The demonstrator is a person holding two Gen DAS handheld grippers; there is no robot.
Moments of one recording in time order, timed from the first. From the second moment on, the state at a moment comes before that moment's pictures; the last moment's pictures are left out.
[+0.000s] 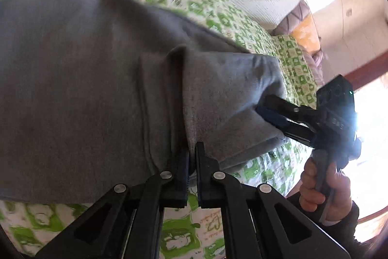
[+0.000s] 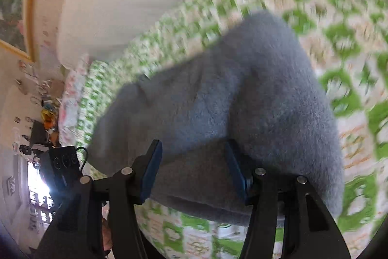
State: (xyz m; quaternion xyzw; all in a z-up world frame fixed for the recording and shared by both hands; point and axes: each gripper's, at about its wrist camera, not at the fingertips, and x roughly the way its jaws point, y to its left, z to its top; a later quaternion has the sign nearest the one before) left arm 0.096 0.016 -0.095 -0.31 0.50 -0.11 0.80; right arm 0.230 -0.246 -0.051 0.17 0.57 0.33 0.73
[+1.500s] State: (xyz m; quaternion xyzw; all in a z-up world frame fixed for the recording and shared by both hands) left arm -0.087 0.262 -0.129 -0.58 0.30 0.19 0.73; right arm 0.173 0.149 0.012 -0.17 0.50 0.56 0.64
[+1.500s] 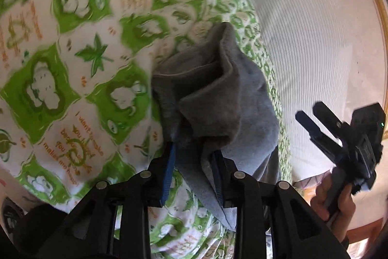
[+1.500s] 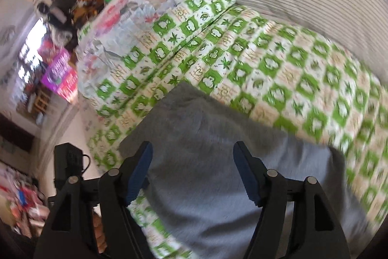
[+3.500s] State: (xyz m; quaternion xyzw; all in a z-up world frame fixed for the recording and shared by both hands) left arm -0.045 0.160 -0.020 -0.51 0.23 0.10 0.82; right arm 0.233 0.142 0.047 -0.07 0.49 0.64 0.59
